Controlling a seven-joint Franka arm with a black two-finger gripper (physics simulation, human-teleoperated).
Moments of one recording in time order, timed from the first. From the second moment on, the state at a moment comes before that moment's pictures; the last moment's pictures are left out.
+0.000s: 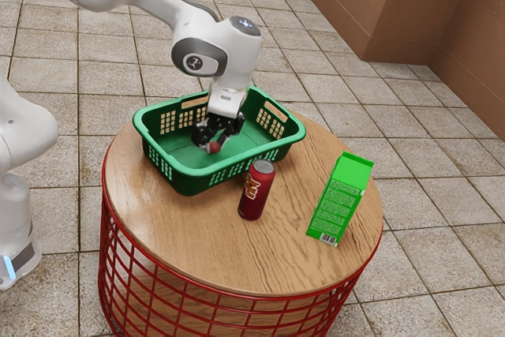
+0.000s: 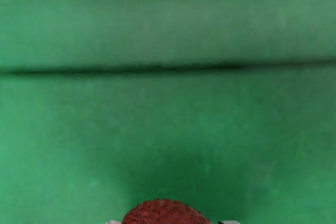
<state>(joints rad) -0.91 -0.41 0.96 -2.33 0.43 2.03 0.97</state>
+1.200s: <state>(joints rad) -0.99 -0.41 0.46 -2.16 0.32 1.80 0.86</state>
